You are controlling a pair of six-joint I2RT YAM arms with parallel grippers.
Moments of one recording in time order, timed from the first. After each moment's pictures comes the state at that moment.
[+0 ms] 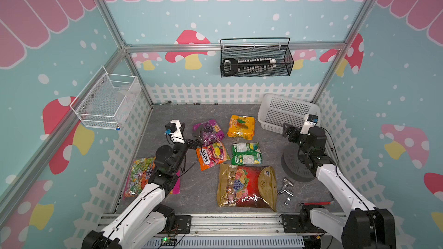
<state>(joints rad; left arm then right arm) -0.33 0.85 0.52 0.45 -0.03 -0.31 0.08 1.16 0.69 0.12 -0.05 0.37</state>
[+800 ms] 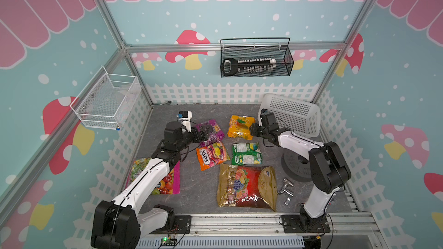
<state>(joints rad) -0.23 1.18 0.80 0.01 0.32 -0.41 0.40 1.82 1.20 -0.14 -0.01 0.47</state>
